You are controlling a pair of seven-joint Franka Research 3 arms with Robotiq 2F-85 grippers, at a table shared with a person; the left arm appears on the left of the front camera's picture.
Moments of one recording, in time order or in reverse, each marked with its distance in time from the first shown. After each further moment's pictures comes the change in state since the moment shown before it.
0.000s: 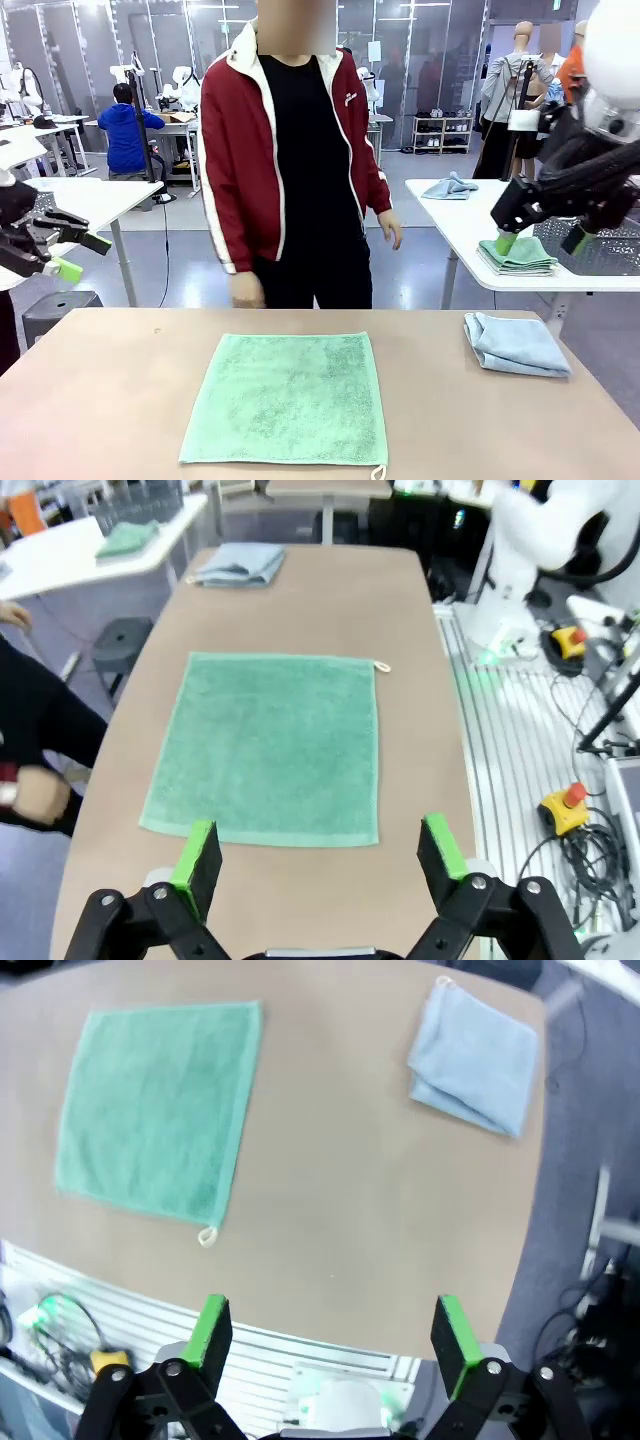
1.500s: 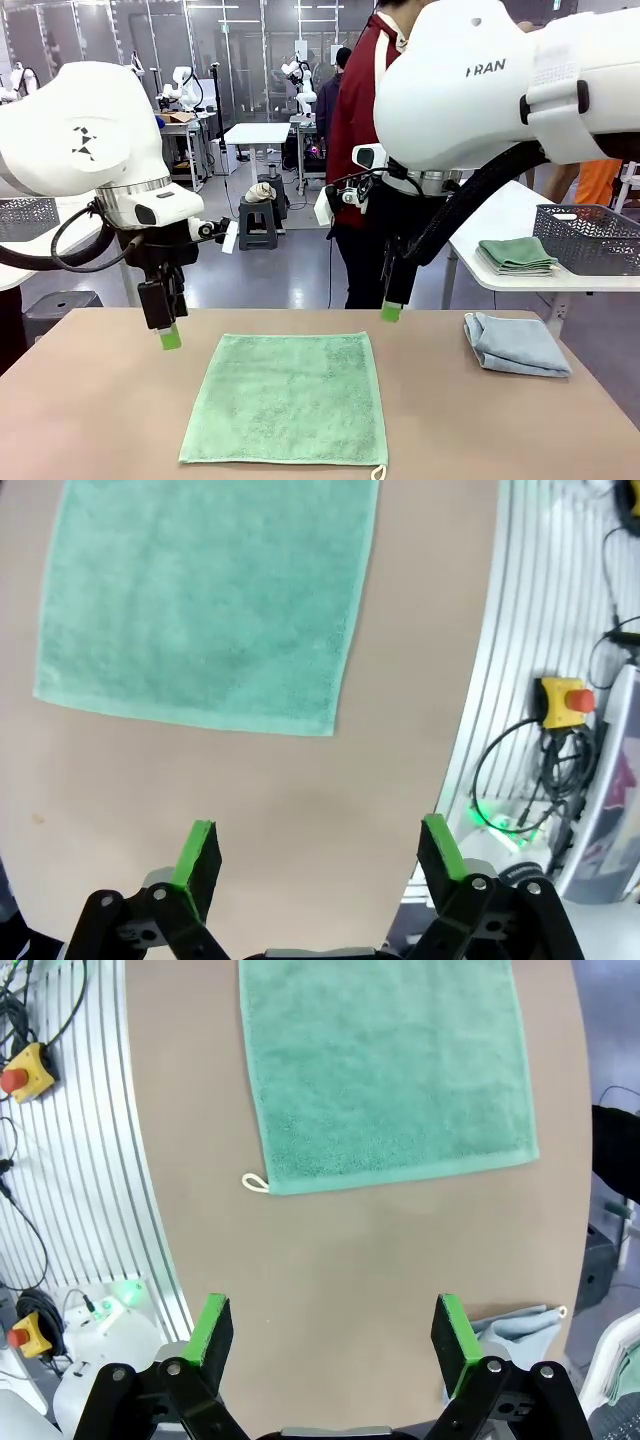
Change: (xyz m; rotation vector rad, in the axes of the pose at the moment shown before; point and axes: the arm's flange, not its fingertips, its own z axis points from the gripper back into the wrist) left arm 0.097 -0.022 -0.194 -0.043 0.841 0.150; right arm 0.037 0.150 -0.090 0.169 0.144 1.196
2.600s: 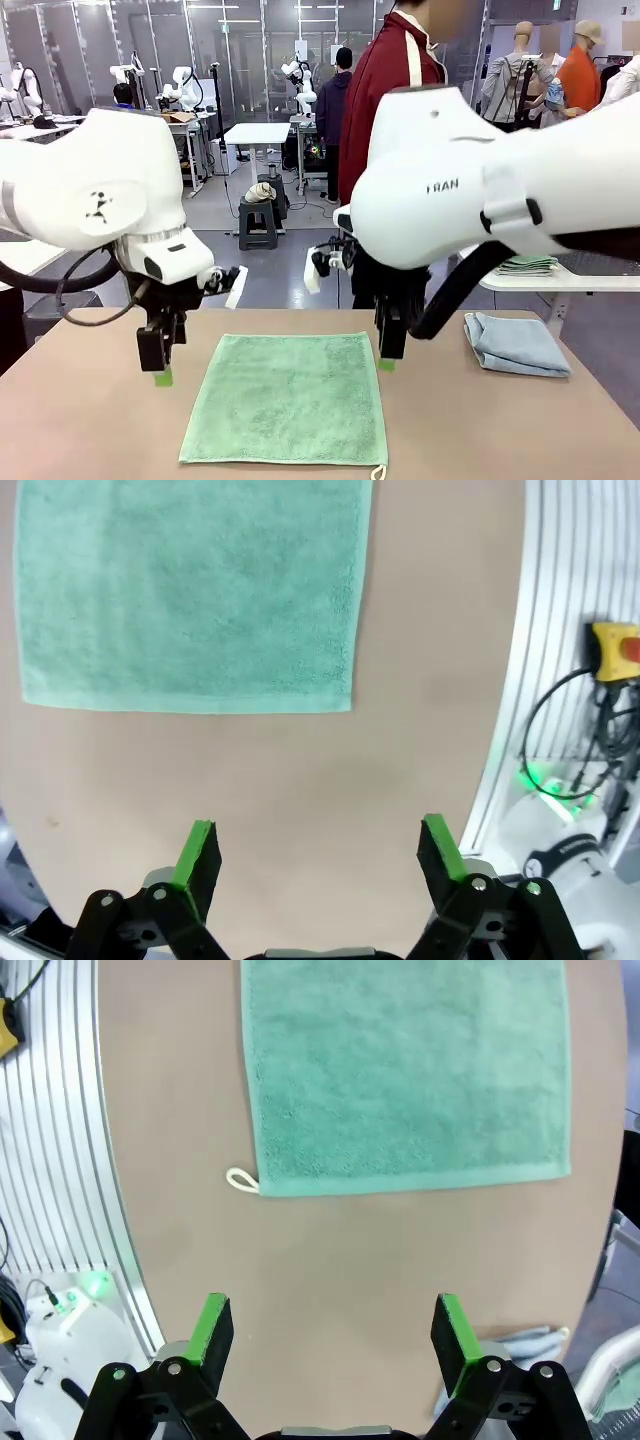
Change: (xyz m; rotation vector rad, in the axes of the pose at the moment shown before) left arm 0.001 -0.023 -0.056 0.092 0.140 -0.124; right arm 0.004 0.018 -0.085 -0.024 0.081 0.084
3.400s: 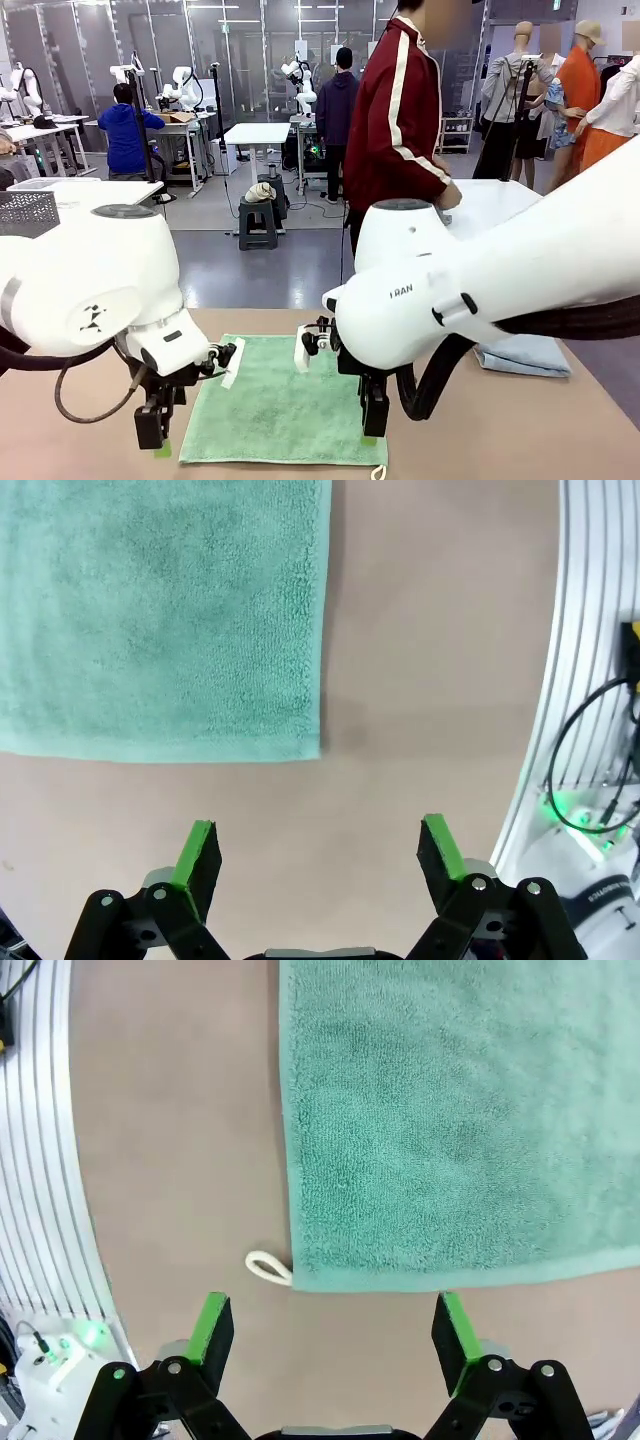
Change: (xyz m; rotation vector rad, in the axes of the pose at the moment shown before) left arm -0.004 -0.031 -0.093 0.019 -0.008 -0.030; right arm 0.007 0.016 -0.114 0.085 -0.035 0.023
